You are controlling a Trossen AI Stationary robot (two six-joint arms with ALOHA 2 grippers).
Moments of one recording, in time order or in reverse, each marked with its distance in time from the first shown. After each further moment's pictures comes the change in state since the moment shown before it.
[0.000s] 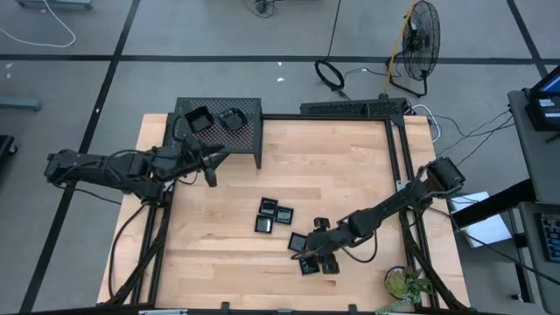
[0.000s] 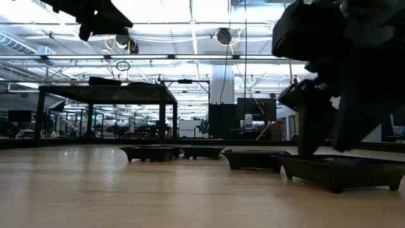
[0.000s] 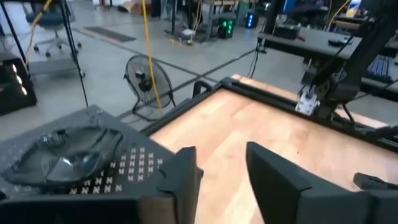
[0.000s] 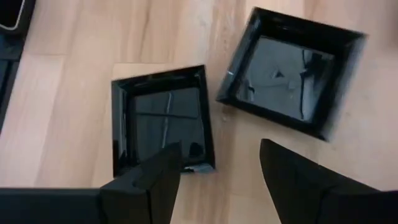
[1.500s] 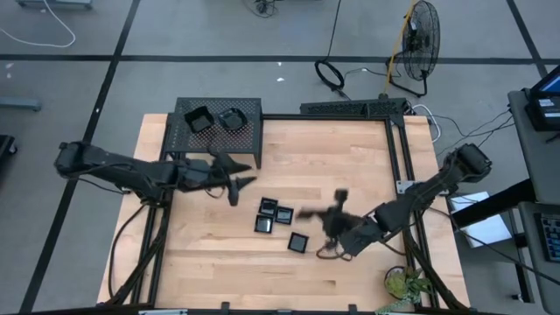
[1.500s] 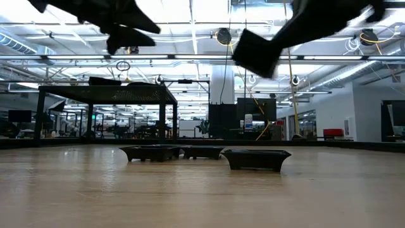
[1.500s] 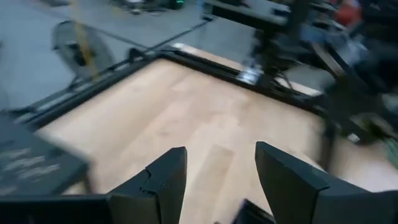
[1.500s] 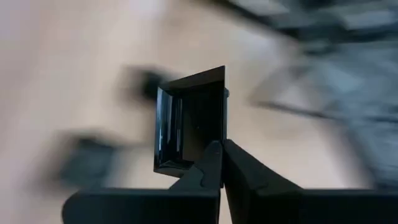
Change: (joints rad) left arm -0.057 0.330 0.000 0.269 0.190 -0.074; right arm 0.091 -0.305 -0.028 -0.083 0.805 -0.295
